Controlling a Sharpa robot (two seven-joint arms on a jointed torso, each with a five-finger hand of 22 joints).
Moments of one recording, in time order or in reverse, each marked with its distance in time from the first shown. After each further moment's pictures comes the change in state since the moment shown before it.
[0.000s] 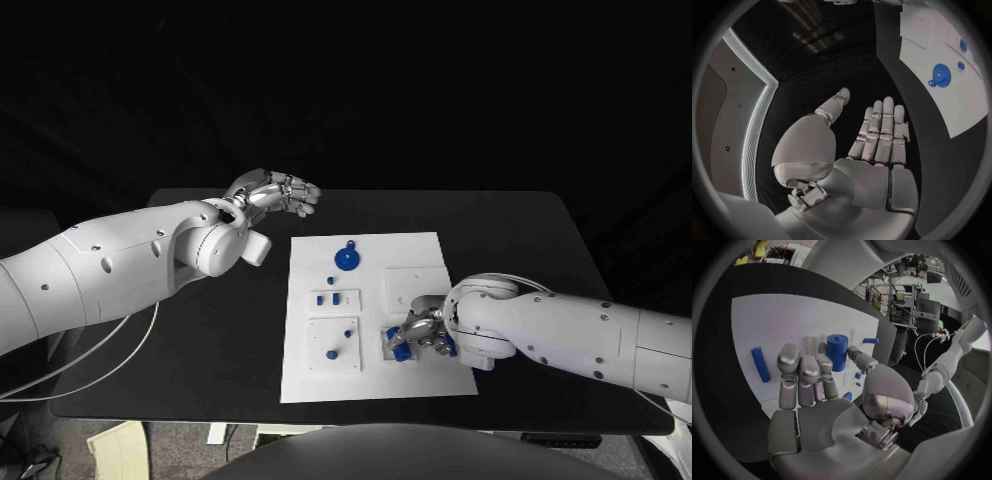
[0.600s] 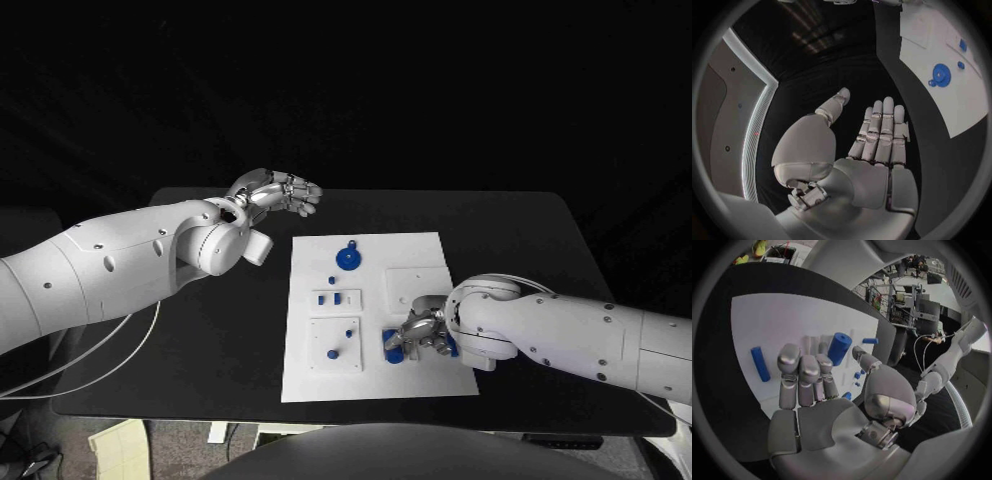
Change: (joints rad) left arm 0.000 -0.001 0.000 0.000 0.000 0.000 0.000; left_hand 0.000 0.000 0.000 0.000 0.000 0.000 0.000 0.000 0.000 0.000 0.000 0.000 0.000 0.000 0.000 -0.004 0.002 0.000 0.000 0.000 0.000 0.001; right arm 0.000 -0.005 -0.001 0.006 -0.009 -0.003 0.008; right_hand -0.038 -0.054 -0.055 0.014 0.000 -0.004 0.010 -0.015 0.000 -0.007 0.003 -0.008 0.000 0.004 -0.003 -0.004 0.005 0.000 -0.004 -0.001 0.000 0.000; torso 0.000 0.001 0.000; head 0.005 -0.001
